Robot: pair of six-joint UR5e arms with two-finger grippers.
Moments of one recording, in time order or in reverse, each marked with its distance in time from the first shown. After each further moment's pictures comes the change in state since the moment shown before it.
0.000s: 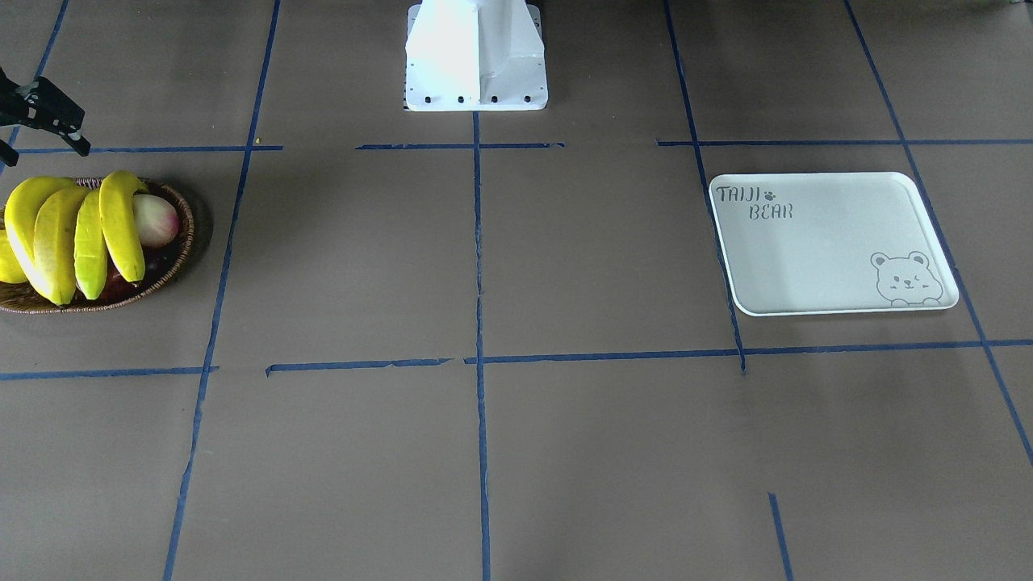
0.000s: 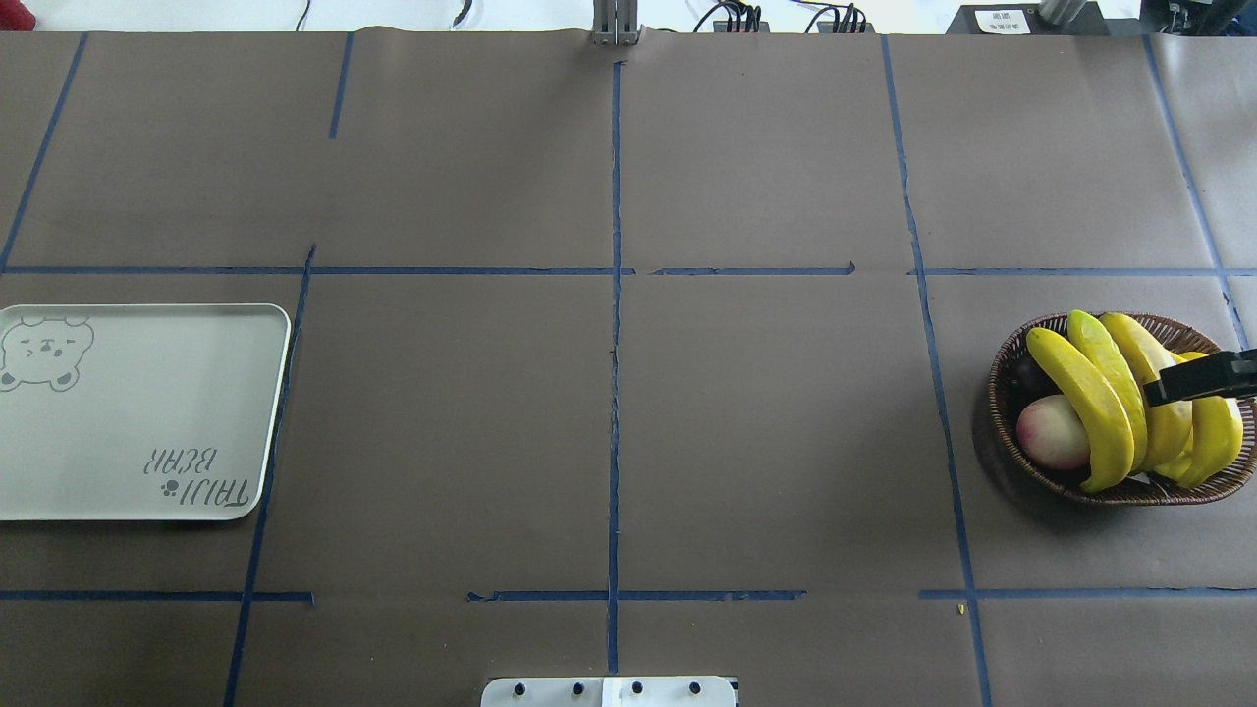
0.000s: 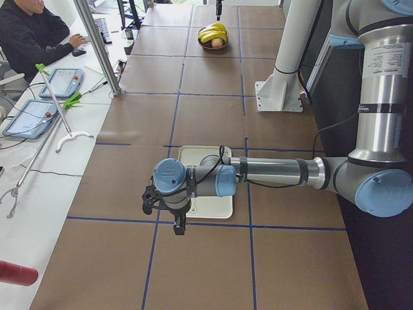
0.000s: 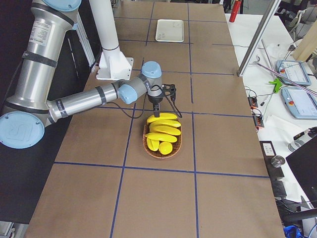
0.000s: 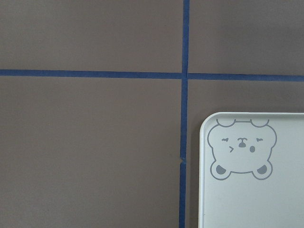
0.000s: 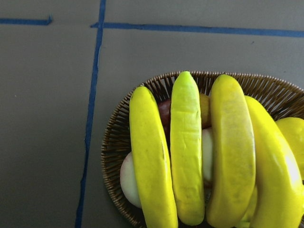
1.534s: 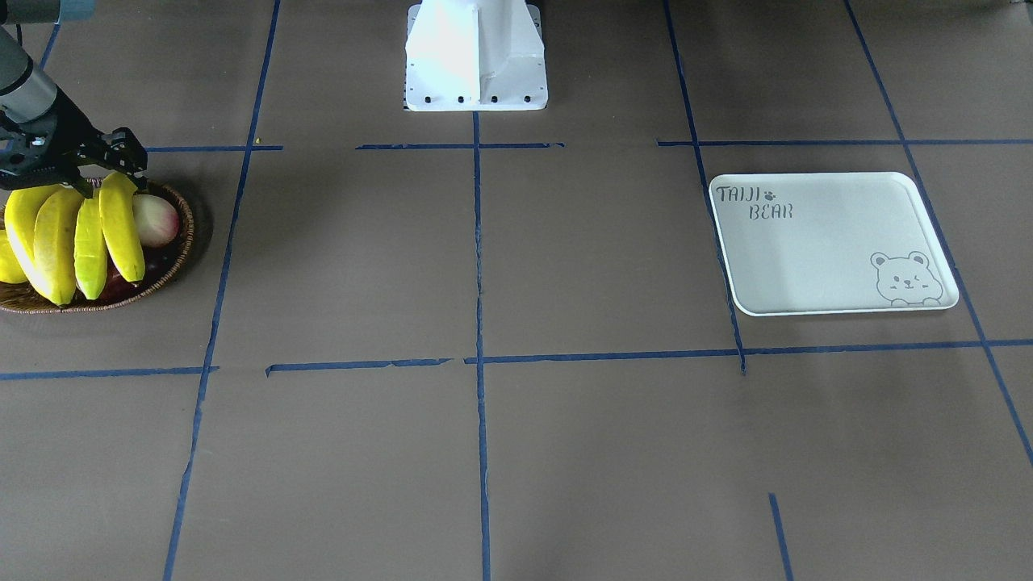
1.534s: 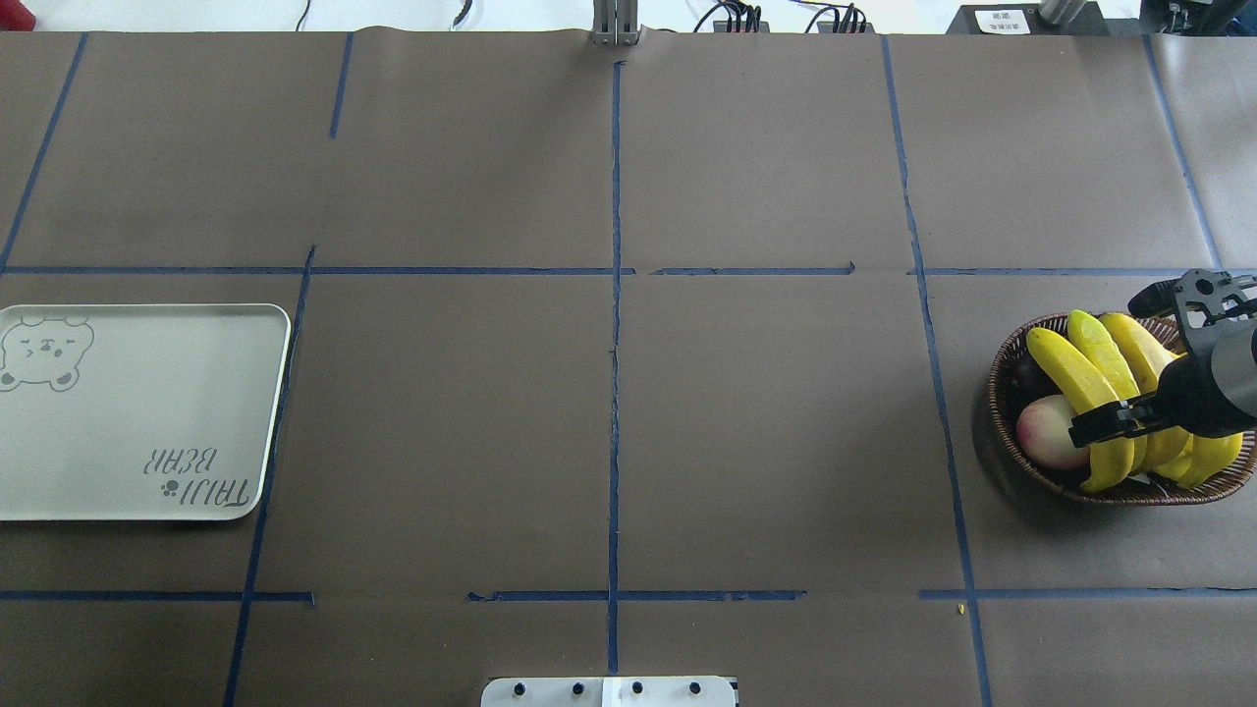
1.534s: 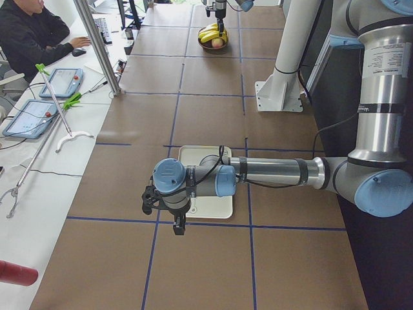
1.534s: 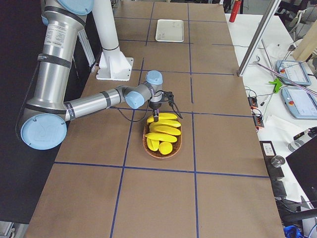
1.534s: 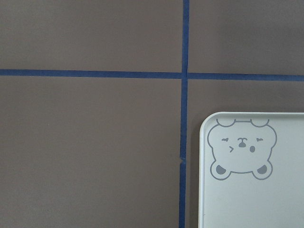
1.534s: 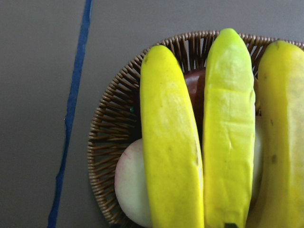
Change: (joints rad) left arm 0.000 -0.003 0.002 -0.001 0.000 0.000; right arm -0.157 0.065 -0.113 0.020 -0.089 0.025
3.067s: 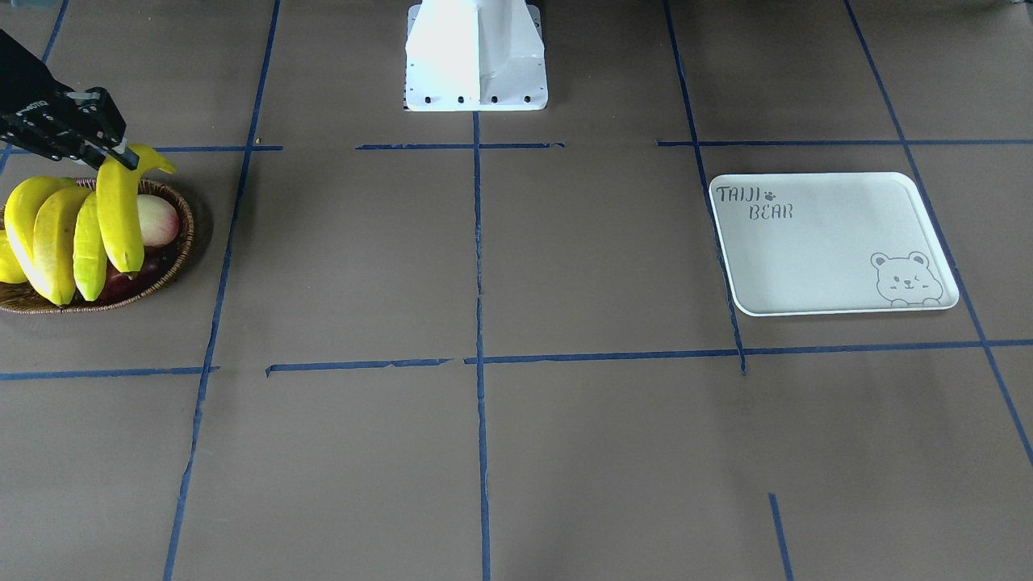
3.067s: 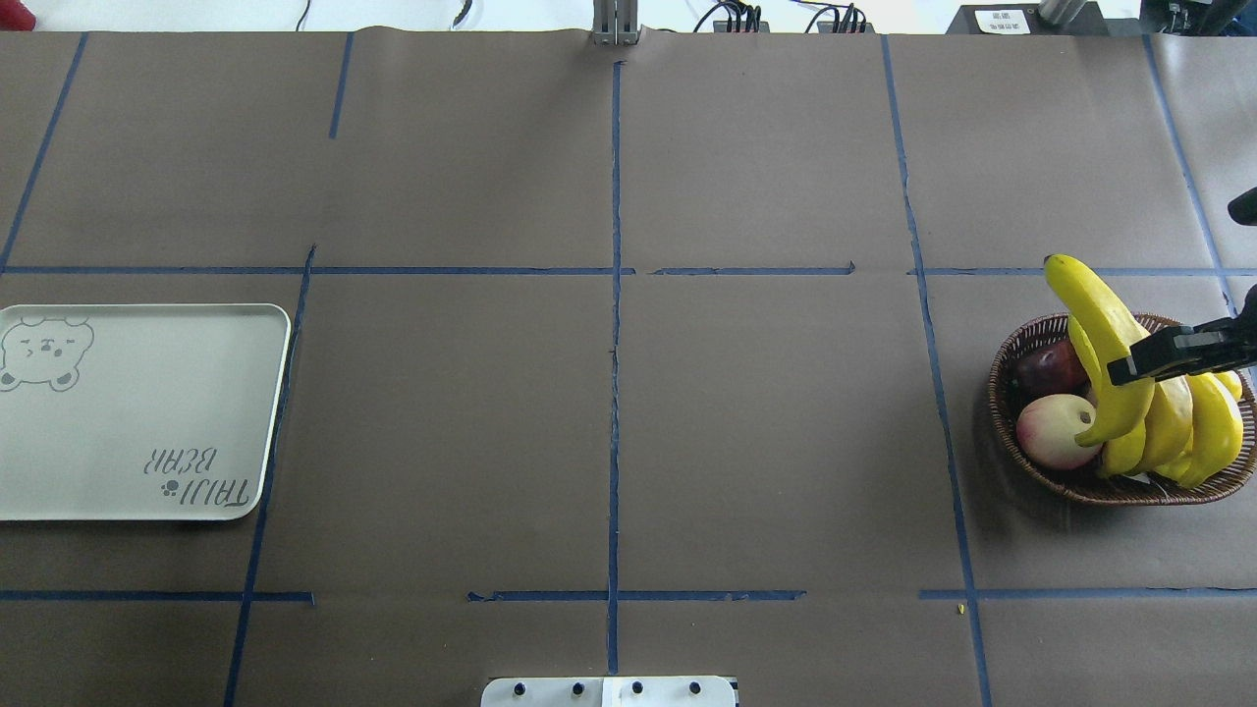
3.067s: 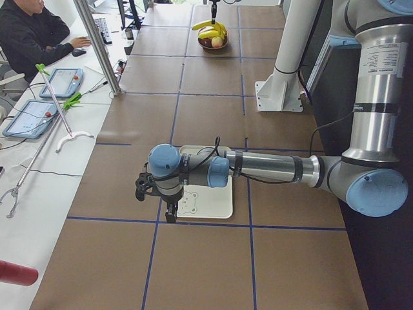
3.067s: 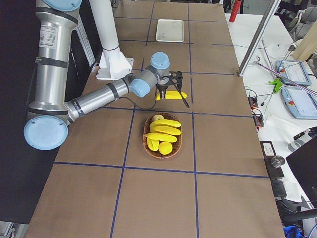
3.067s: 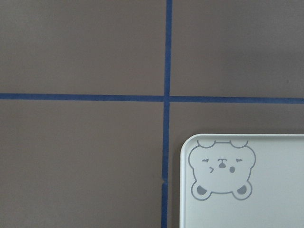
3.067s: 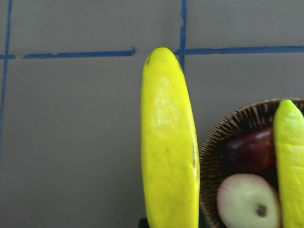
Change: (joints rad) left arm 0.069 -0.037 -0.032 -0.120 0.005 -0.168; right arm 0.178 0.204 0.064 0.005 0.256 0.219
